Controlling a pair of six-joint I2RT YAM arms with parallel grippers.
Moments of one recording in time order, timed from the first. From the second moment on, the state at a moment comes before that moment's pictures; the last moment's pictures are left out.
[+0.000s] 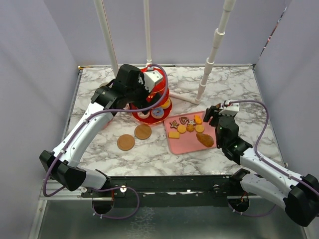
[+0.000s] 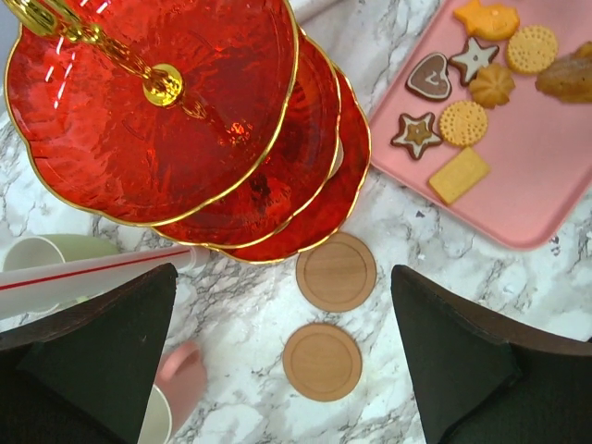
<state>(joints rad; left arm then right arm) -0.56 1.38 1.55 -0.83 0.09 0.28 0.60 0.91 0.46 0.28 0.66 0.25</state>
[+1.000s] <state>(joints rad) -0.51 1.35 1.62 -0.99 0.09 0.38 0.56 1.27 0.50 0.48 0.89 0.42</state>
